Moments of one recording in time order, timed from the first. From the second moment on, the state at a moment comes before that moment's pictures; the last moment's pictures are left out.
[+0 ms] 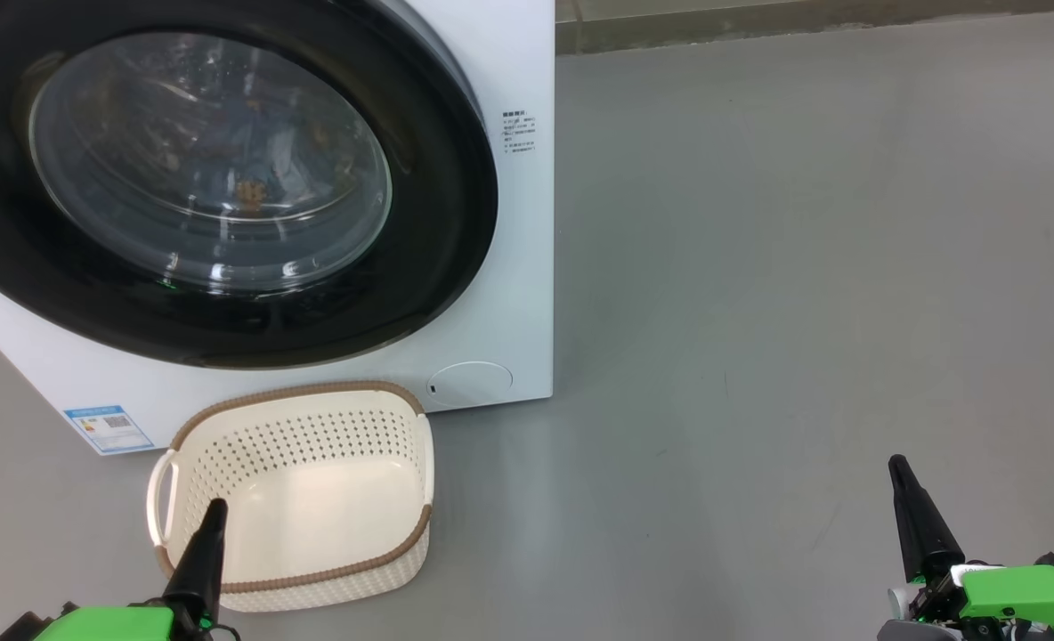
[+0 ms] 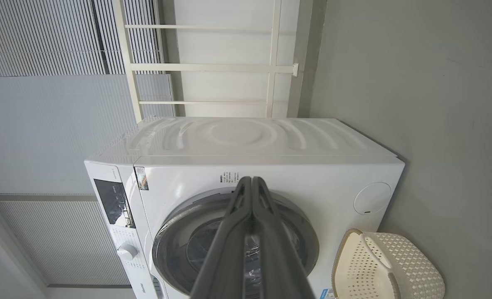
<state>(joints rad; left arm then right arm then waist) -0.07 0.05 0.06 0.26 -1.63 -0.13 0.09 -0.07 -0.04 -0.14 0.27 1.61 0.13 0.11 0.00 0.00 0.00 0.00</state>
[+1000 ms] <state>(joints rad) -0.07 0.05 0.07 0.26 -1.63 -0.13 0.10 -0.07 -0.04 -0.14 0.27 1.60 0.13 0.11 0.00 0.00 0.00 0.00</state>
